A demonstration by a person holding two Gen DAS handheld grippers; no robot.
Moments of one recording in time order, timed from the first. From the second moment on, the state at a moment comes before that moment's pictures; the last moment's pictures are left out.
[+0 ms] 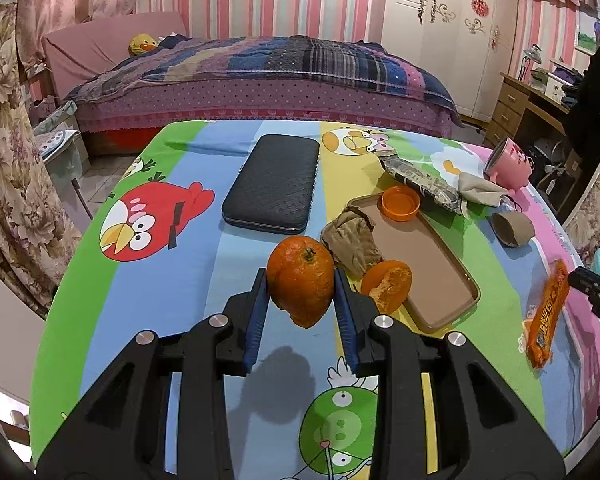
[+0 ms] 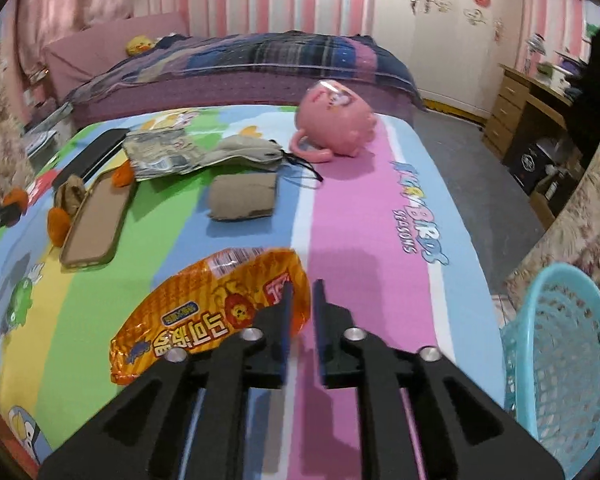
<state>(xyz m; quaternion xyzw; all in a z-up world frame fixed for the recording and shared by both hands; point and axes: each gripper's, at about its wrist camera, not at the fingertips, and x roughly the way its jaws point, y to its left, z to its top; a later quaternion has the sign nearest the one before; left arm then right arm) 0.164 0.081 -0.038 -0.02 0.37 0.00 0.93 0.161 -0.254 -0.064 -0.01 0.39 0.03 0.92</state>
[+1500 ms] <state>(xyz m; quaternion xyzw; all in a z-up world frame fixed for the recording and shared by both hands) 0.160 0.032 -0.034 0.02 0.36 -0.03 0.93 0.128 -0.291 -0.023 0.03 0.32 0.04 0.94</state>
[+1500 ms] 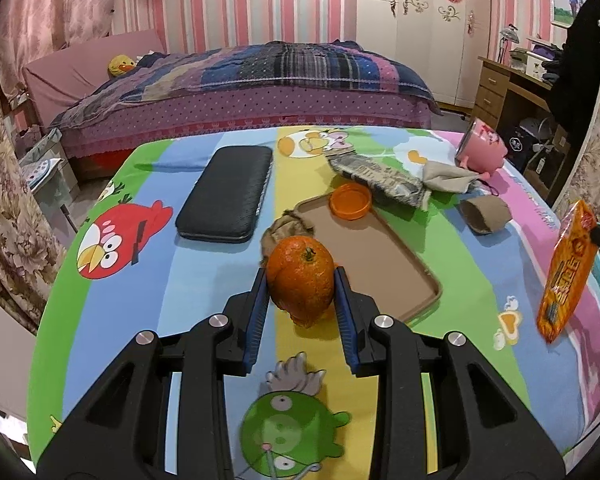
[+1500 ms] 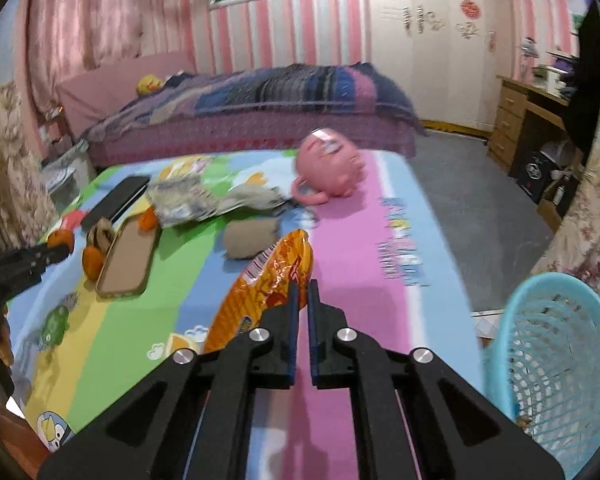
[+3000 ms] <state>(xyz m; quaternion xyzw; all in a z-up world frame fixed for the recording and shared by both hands) 0.105 -0.367 -0.024 0.11 0.32 -0.33 0.88 0.006 -0.531 -0.001 0.11 0.25 -0.24 0.93</state>
